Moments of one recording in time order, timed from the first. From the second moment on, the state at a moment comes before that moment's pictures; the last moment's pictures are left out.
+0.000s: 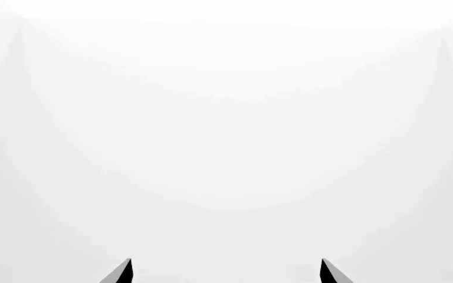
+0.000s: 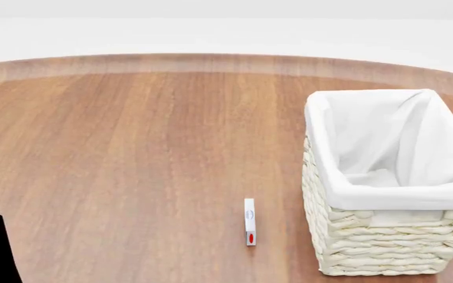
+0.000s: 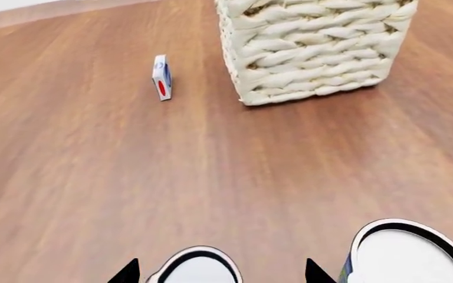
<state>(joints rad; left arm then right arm) 0.18 -0.36 0.16 0.74 -0.18 0.03 -0.33 -0.52 0.31 -0.17 -0.44 0.42 0.20 0.35</state>
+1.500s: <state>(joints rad) 0.19 -0.38 0.16 0.71 -0.20 0.06 -0.36 -0.47 0.31 -0.25 -0.27 0.43 0.17 0.32</state>
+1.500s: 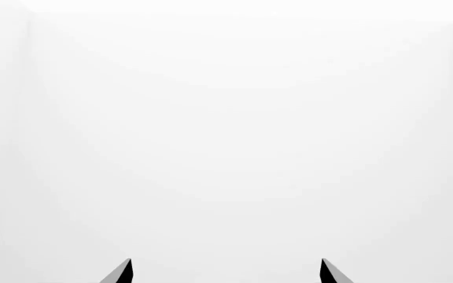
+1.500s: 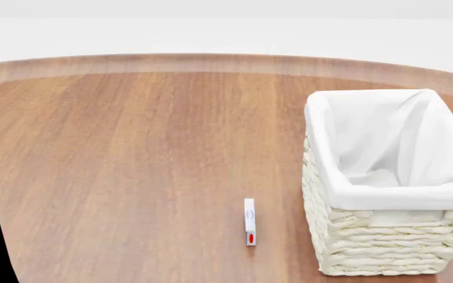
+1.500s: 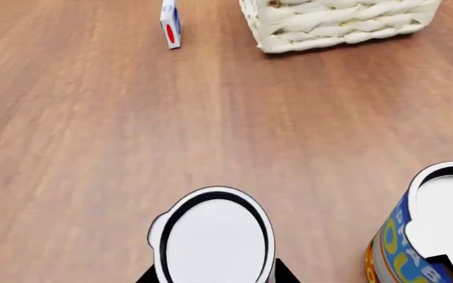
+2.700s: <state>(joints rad) 0.20 -0.40 0.16 0.73 -0.22 0.07 -0.37 -0.38 0.43 -0.28 -0.73 0.30 0.31 0.45</state>
